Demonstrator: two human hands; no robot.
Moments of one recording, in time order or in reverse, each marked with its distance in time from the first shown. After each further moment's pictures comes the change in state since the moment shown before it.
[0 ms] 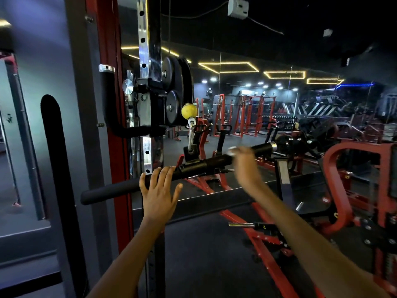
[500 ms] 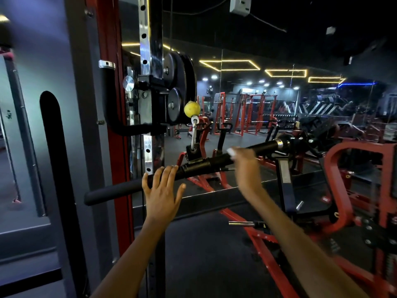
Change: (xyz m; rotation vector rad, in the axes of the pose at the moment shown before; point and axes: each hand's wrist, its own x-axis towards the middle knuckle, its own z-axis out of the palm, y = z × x) left_hand 0.000 0.003 0.005 -0.006 0.035 0.006; right_hand -0.013 -0.009 0.004 -0.039 0.091 -0.126
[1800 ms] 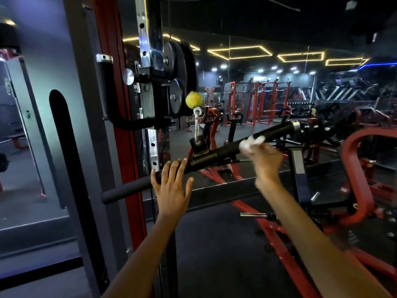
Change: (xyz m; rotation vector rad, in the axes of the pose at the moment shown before) left_hand -0.002 0.014 0.018 0.010 0.072 -0.038; right_hand 0.000 -0.020 -0.020 1.093 0.276 0.808
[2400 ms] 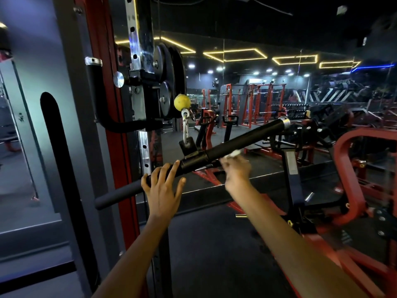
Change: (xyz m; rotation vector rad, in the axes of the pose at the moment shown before) left_hand -0.001 0.004 0.001 -0.057 0.026 -0.025; right_hand -0.013 0.020 0.017 0.182 -0.027 0.335
